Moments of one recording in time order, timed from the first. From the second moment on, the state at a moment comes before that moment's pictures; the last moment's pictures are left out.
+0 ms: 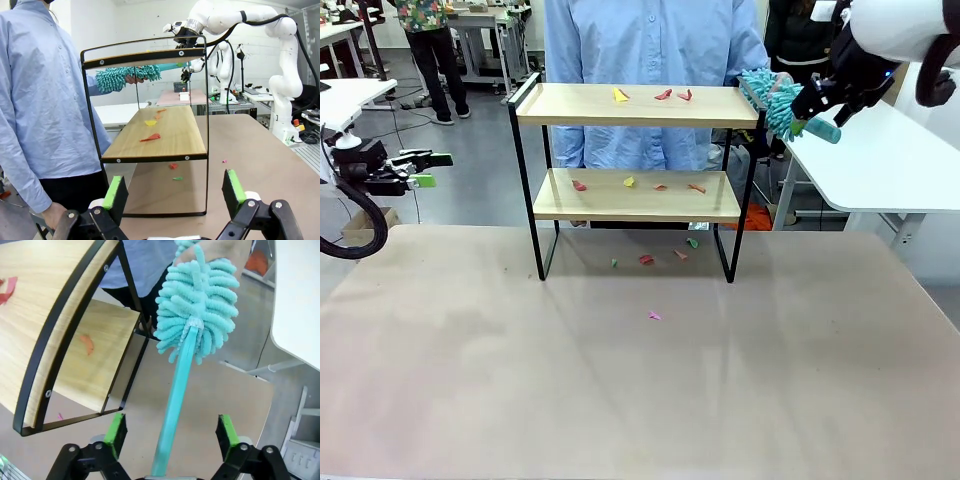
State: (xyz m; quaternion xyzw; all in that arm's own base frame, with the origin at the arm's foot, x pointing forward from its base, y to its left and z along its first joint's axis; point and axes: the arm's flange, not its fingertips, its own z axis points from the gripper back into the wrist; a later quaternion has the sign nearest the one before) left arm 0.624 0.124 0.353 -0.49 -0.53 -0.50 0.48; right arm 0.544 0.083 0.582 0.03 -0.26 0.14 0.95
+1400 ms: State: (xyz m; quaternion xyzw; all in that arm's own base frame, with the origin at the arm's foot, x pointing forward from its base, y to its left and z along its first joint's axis) left arm 0.624 0.124 0.353 -0.49 -0.53 -0.50 0.48; right arm 0.544 0.079 0.584 0.00 -0.26 0.08 0.96
